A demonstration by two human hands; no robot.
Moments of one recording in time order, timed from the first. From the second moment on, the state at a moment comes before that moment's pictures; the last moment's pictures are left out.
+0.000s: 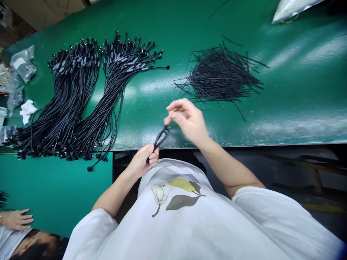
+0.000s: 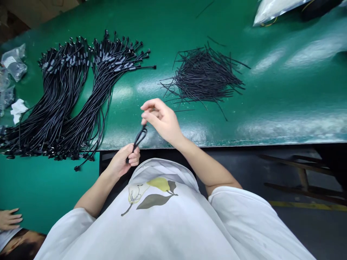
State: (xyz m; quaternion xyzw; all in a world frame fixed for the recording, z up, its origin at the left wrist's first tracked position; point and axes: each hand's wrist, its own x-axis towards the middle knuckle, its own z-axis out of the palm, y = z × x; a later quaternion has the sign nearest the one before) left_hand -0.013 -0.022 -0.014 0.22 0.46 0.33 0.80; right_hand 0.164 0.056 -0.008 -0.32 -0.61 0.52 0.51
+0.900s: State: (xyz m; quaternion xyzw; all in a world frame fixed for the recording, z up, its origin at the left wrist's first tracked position) left_hand -0.016 0.006 -0.038 0.37 0.52 0.33 0.70; right_hand 0.377 0.132 -0.065 -0.68 -0.71 -0.01 0.19
